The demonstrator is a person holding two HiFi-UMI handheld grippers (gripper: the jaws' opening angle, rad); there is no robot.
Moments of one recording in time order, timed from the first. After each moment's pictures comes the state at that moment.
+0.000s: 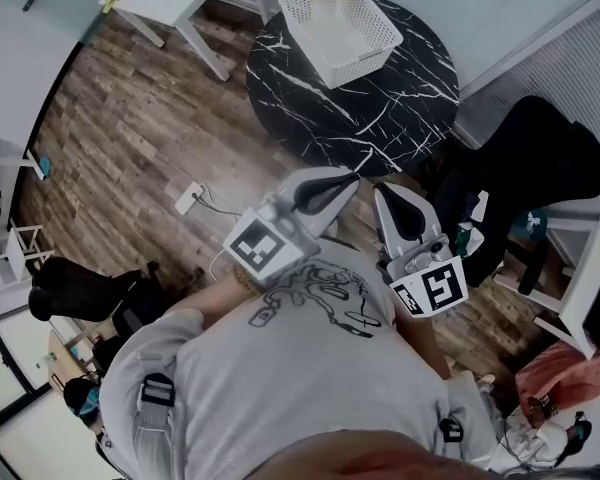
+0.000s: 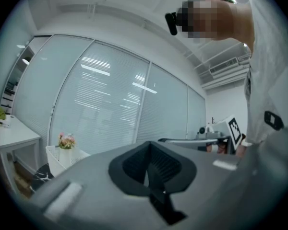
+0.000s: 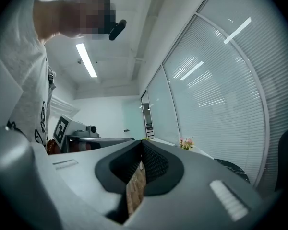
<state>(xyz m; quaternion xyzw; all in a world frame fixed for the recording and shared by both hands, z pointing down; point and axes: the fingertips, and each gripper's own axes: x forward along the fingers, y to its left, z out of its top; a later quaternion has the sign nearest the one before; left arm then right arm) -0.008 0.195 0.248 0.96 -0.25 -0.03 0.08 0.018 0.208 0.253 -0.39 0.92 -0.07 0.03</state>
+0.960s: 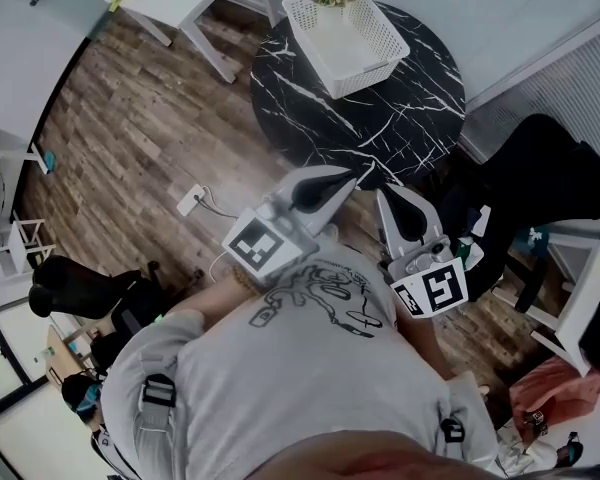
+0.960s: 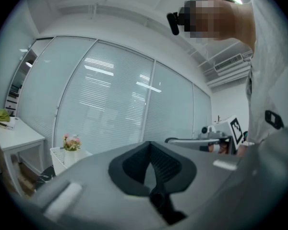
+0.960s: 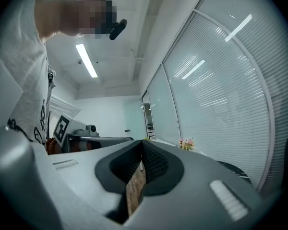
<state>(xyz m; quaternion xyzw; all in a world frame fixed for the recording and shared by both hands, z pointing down) -0.006 0.149 0.257 0.96 -0.28 -0.02 0.08 0.027 0.165 0.262 -0.38 0.92 -0.06 0.03</state>
